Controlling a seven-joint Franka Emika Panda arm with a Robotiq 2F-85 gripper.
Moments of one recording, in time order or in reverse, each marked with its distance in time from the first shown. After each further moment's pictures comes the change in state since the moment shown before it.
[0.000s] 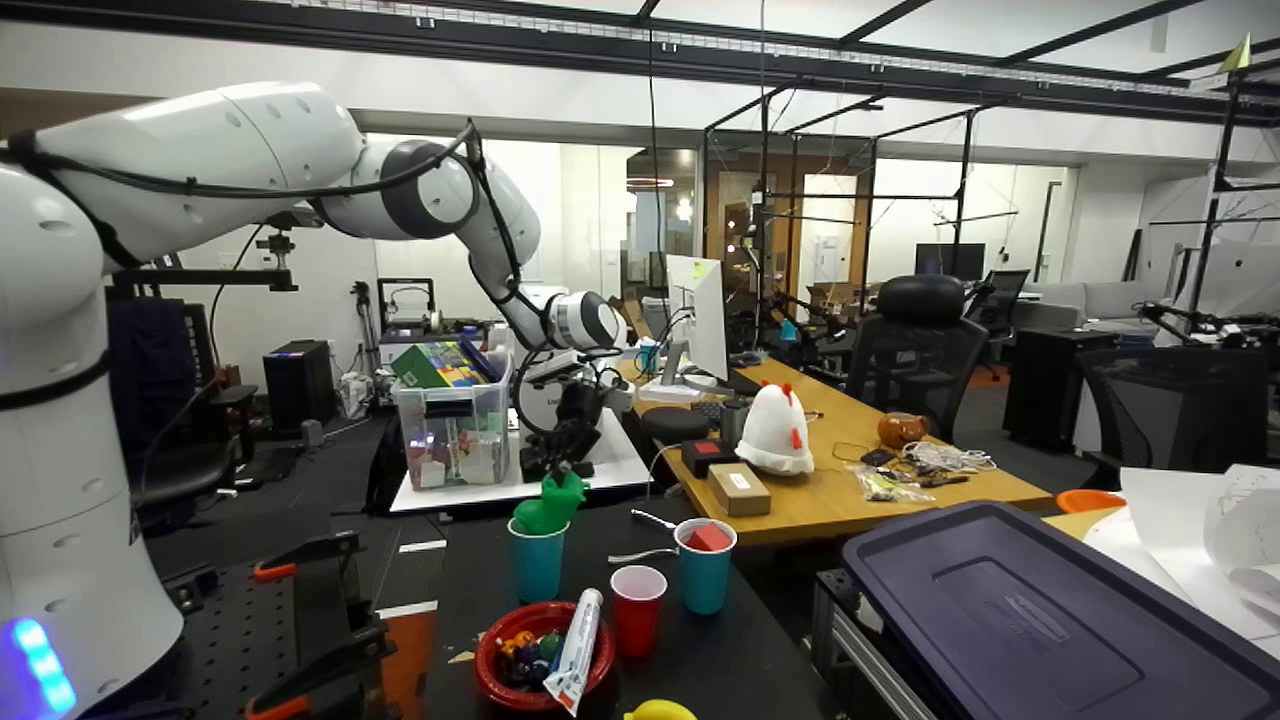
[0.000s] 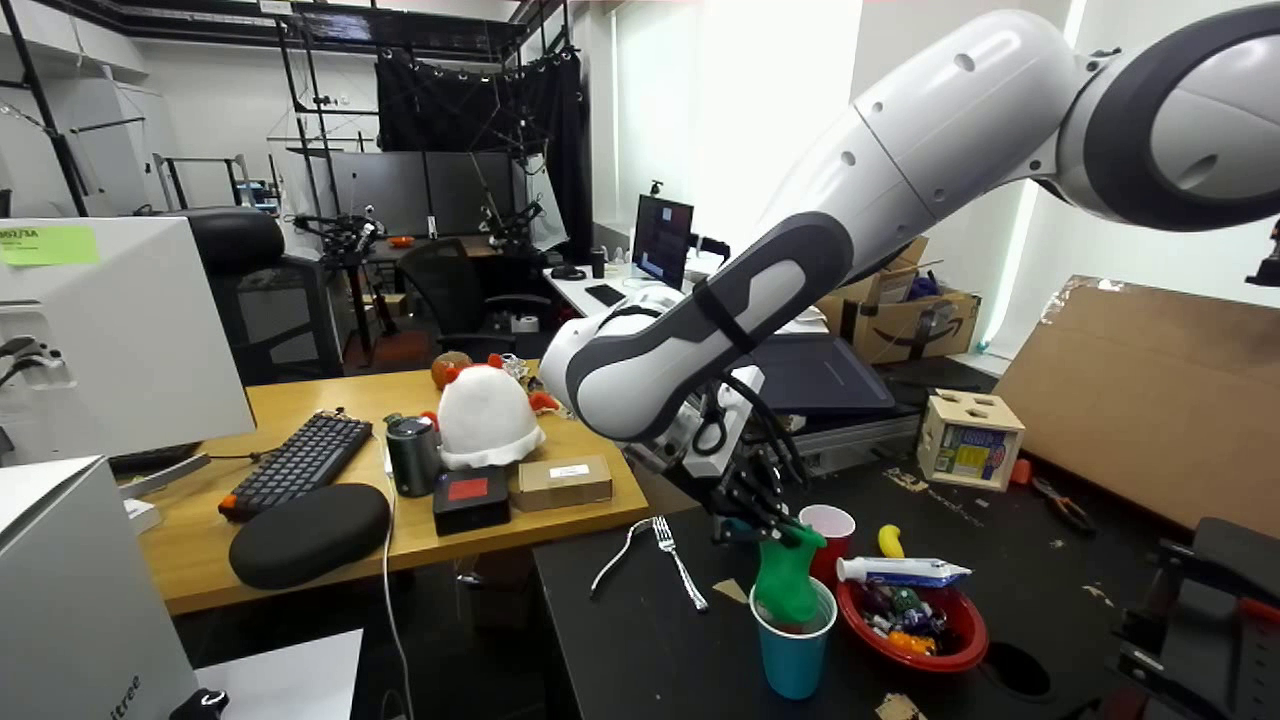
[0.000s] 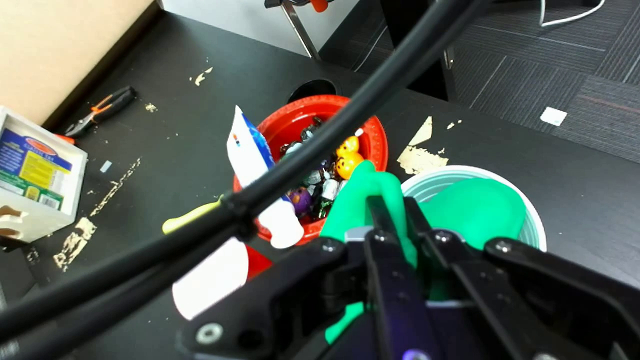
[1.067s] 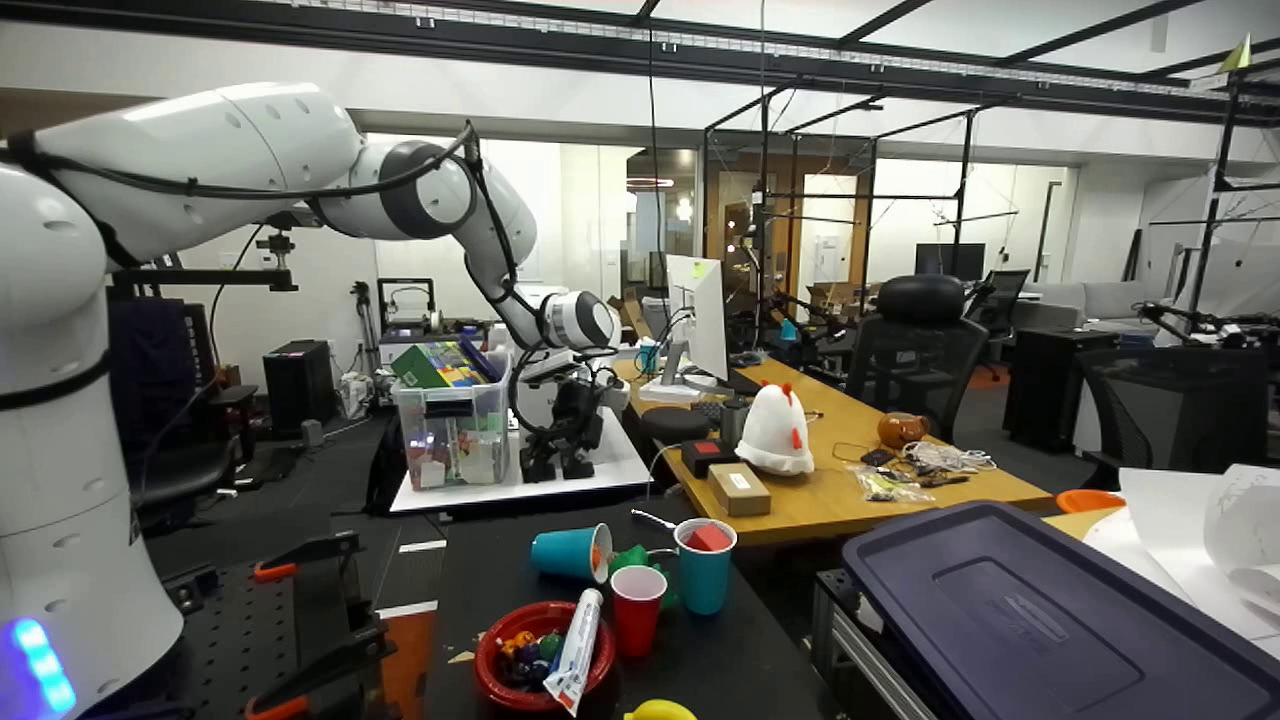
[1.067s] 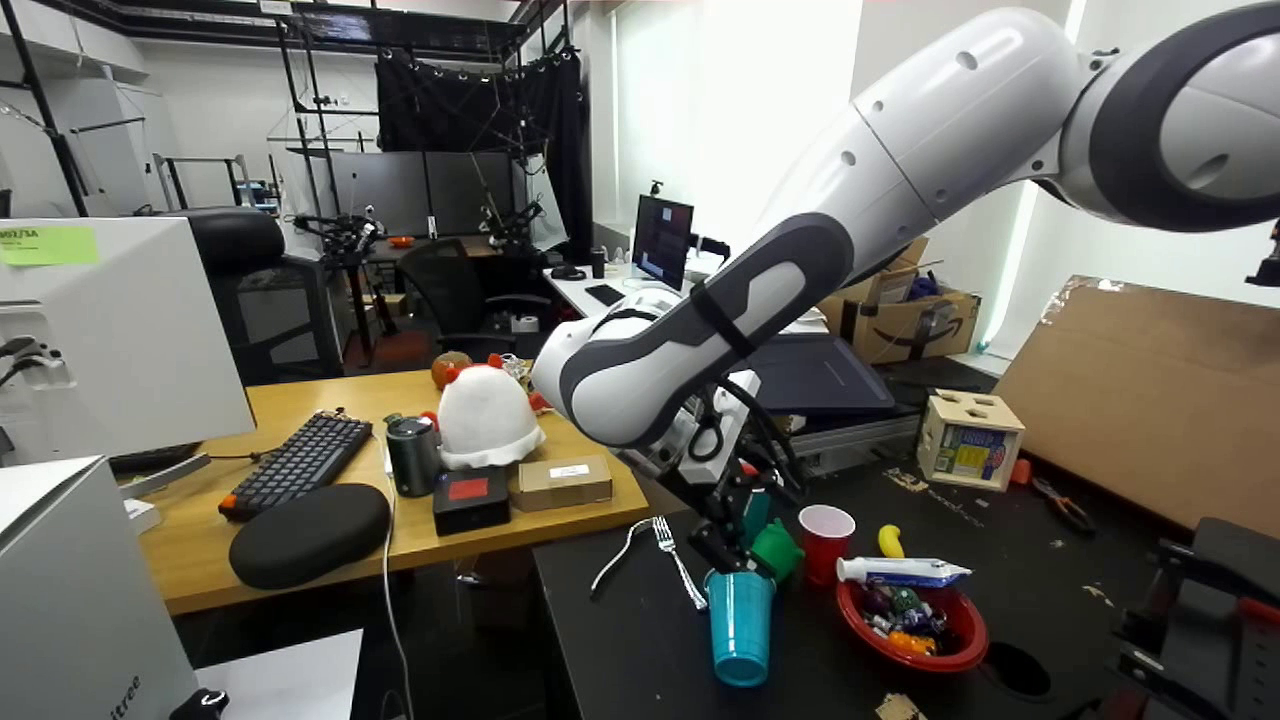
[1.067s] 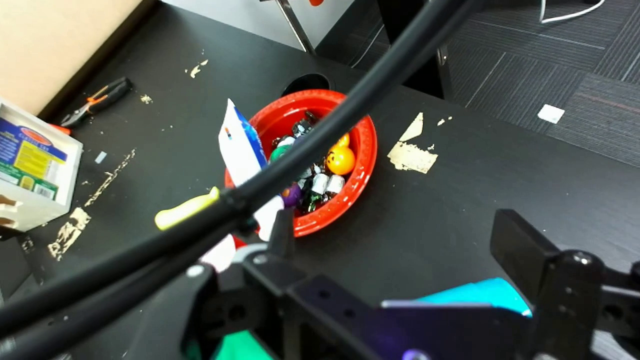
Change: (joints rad) arm 0.014 0.000 0.005 0.000 0.000 0.012 0.000
